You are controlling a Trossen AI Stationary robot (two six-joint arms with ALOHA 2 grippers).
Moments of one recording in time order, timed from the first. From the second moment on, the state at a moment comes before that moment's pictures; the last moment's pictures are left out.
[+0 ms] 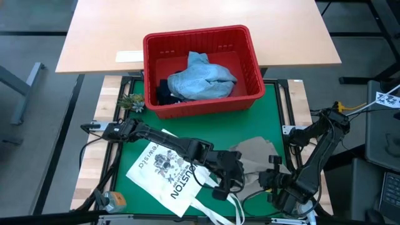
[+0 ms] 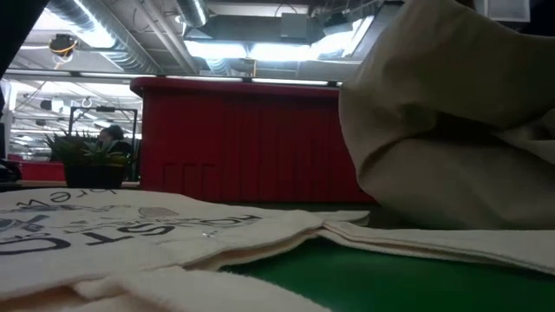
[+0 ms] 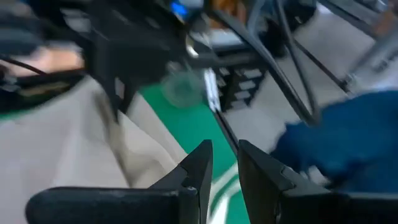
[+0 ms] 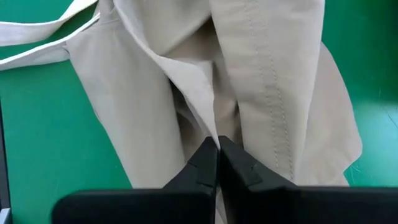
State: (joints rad) left arm -0.32 2.25 2.22 -0.50 0.12 -0.09; right arm 1.01 1.57 1.28 -1.26 0.36 1.04
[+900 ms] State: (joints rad) left arm -0.40 2.29 2.22 -0.78 -0.26 -0.24; right arm 1.01 1.57 1.28 -1.24 0.35 1.04
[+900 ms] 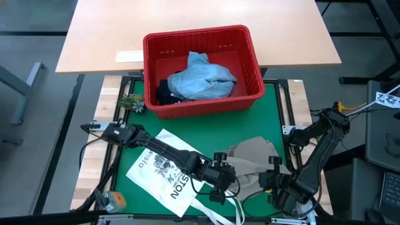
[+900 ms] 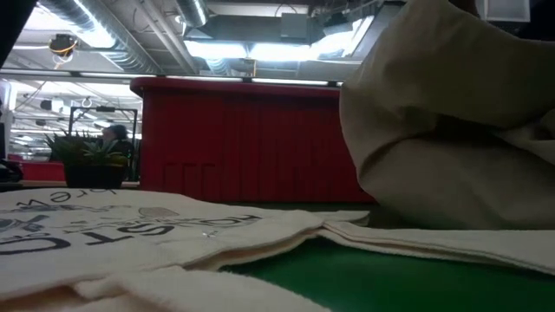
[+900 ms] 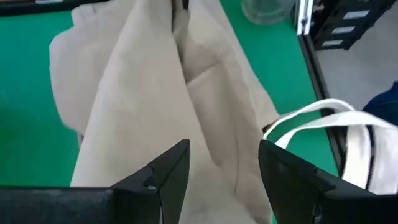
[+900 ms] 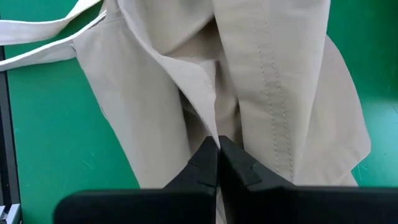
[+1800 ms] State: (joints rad) left arm -0.38 2.31 2.22 -1.00 -0.50 -0.16; right arm 1.01 1.57 1.30 -1.20 0.37 1.04
